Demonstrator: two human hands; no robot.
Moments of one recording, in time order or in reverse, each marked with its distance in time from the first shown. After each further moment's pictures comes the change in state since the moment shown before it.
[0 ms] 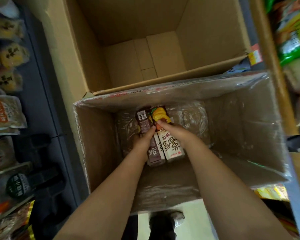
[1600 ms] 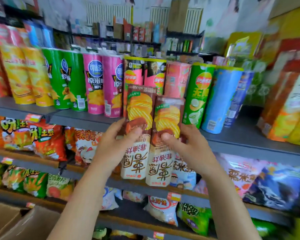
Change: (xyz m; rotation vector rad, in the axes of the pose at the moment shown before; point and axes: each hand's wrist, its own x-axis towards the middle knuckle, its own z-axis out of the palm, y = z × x) left_hand -0.737 -0.220 0.126 0.727 -1.325 1.475; right_hand -0.768 0.369 -0.071 0.180 1.602 -1.118
